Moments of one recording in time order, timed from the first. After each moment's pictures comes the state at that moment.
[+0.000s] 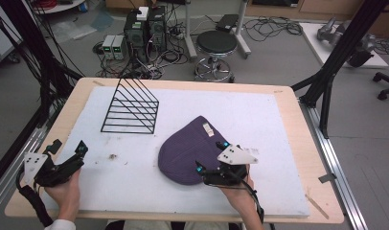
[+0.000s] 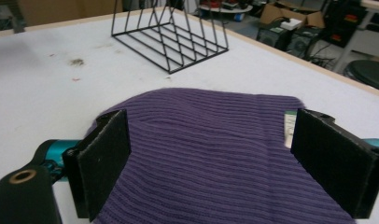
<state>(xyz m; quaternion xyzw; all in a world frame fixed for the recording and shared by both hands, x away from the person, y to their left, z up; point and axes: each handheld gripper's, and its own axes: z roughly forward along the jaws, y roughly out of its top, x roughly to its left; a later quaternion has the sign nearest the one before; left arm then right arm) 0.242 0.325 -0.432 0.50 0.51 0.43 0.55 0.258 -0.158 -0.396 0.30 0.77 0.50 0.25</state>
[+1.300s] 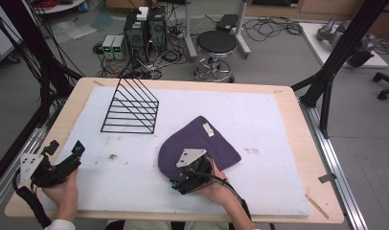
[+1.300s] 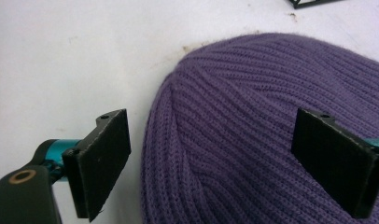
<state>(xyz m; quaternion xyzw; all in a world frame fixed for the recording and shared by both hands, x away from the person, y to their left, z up) 0.241 0.332 -0.433 0.49 0.53 0.43 0.55 0.285 -0.079 -0.431 0.17 0.90 0.38 0.13</state>
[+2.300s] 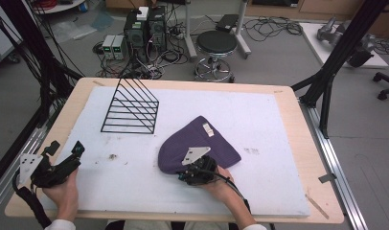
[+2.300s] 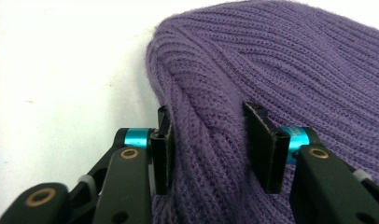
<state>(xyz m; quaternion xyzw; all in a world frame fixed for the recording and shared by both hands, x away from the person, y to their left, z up) 0.241 0.332 -0.434 0.48 0.53 0.42 0.56 0.297 -0.092 -0.443 0.17 0.91 0.37 0.12</state>
